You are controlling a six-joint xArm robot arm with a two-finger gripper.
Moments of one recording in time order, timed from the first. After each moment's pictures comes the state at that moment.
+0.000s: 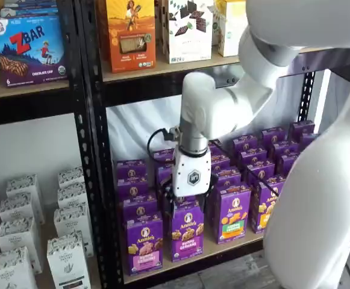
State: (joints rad) arm 0.40 -0.23 -0.41 0.10 0.59 0.33
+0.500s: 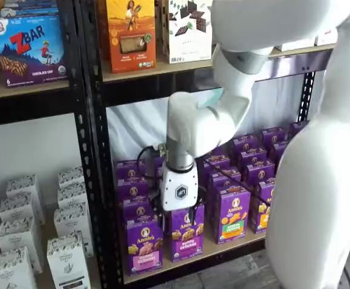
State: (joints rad) arm 0.46 0.01 -0.50 0.08 0.46 0.39
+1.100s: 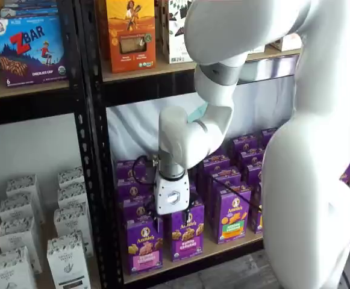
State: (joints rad) arm 0.43 0.25 -0.65 -0.01 0.34 0.44
